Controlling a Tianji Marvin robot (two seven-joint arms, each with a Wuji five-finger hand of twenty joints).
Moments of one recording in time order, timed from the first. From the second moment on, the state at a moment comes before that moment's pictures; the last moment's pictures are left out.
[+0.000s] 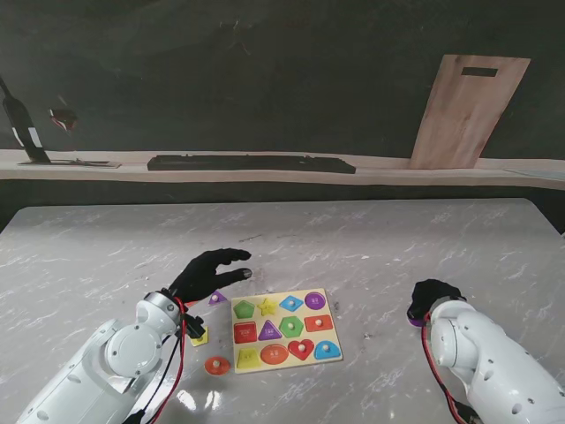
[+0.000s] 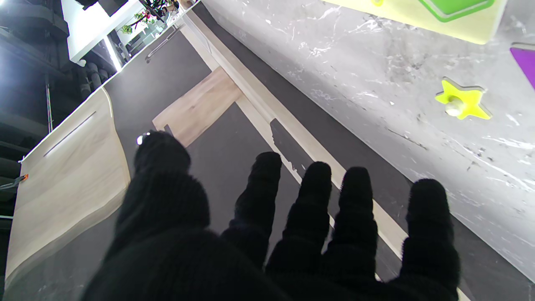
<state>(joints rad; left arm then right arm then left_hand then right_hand) 1.49 -1.14 -1.15 -1.51 0.33 -0.18 0.01 -1.40 -1.00 1.17 -1.30 -0.97 0.31 0.20 0.86 -0.18 -0.03 -0.10 0.61 0.18 0.27 0.35 0.57 0.29 0.25 0.41 0.39 0.28 0.36 0.58 0.07 0.54 0.80 0.46 0.33 -0.87 1.41 -0.12 0.99 0.05 1.25 0.30 1.24 0.10 1.09 0.44 1.28 0.13 1.31 0.77 0.89 0.39 1.42 0.62</state>
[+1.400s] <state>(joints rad) 1.50 -1.14 -1.17 -1.52 0.34 -0.18 0.02 -1.38 -1.04 1.01 -1.37 -0.94 0.11 0.09 0.86 -0.18 -0.03 -0.10 0.61 0.18 0.27 0.35 0.57 0.29 0.25 0.41 0.39 0.28 0.36 0.58 0.07 0.54 0.80 0.46 0.35 -0.89 1.28 -0.16 0.99 -0.06 1.22 0.29 1.24 0.10 1.08 0.43 1.28 0.13 1.27 0.75 0.87 0.39 1.42 0.62</state>
